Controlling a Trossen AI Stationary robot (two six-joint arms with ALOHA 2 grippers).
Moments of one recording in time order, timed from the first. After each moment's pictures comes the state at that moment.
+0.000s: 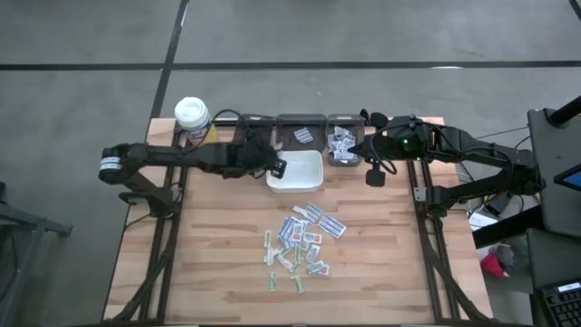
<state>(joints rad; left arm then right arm) 0.12 1.48 1.22 -0.64 -0.57 -0.80 -0.17 1.07 1.22 -0.74 0.13 -0.26</state>
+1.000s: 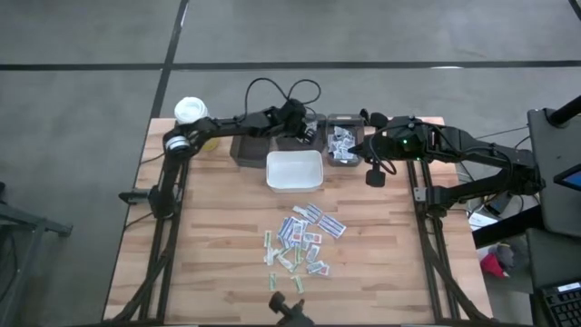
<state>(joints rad) 0.50 2.05 1.58 -0.23 -0.16 -0.35 -0.17 1.07 1.22 -0.75 0.13 -0.26</state>
